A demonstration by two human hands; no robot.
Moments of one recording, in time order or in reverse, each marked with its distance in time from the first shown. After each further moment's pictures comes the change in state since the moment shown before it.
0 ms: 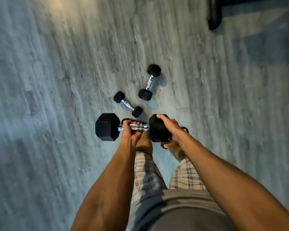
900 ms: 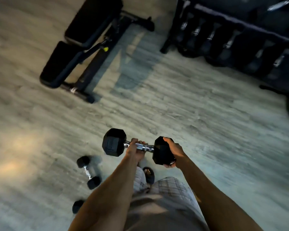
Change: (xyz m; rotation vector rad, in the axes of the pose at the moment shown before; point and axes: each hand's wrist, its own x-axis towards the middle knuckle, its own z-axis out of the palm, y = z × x) left_hand -0.101 -0.507 0.247 1.202 -0.266 -0.084; right_hand -0.041 0.168 -0.500 1.078 0.105 -0.063
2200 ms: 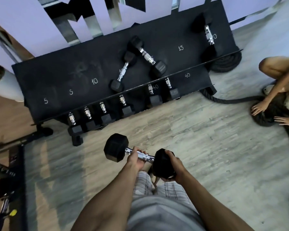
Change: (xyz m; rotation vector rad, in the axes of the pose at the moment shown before) left_hand 0.179 -0.150 0.754 0.891 -0.119 -0.155; right_hand 0.165 -0.408 -0.448 0.914 0.133 -0.018
